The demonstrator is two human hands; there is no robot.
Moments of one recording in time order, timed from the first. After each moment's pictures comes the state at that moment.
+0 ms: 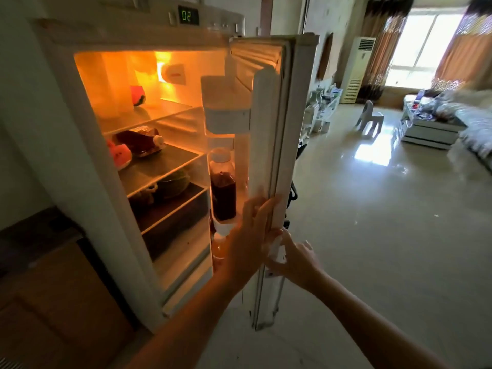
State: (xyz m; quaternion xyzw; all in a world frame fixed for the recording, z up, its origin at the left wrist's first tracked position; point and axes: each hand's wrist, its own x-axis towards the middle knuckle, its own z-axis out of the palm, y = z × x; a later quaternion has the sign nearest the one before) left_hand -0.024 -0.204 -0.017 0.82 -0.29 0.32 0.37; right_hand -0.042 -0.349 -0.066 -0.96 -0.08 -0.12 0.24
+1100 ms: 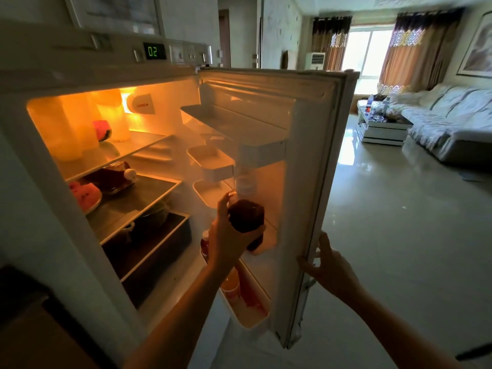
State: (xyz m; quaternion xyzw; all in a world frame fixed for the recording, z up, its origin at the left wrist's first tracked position) left_hand 0.058 -0.198 0.004 0.80 -0.18 0.15 0.56; right_hand -0.037 -0.406 -0.049 -0.94 0.06 -0.19 0.28
